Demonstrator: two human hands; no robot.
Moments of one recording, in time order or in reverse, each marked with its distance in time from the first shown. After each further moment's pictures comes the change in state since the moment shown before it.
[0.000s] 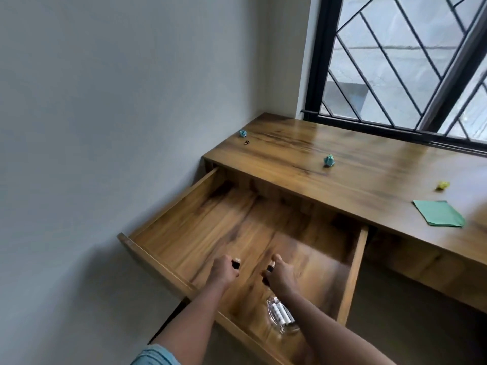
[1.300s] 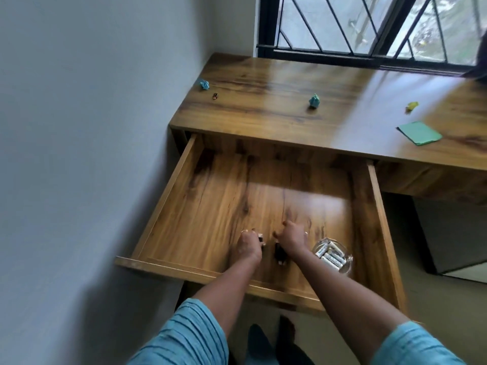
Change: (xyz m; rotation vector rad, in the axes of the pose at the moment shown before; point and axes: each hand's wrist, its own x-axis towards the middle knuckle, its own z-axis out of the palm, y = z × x) left_hand 0.077 -0.053 0.005 -0.070 -0.259 0.182; right_hand 0.039 -0.055 0.090 -0.161 0.263 0.441
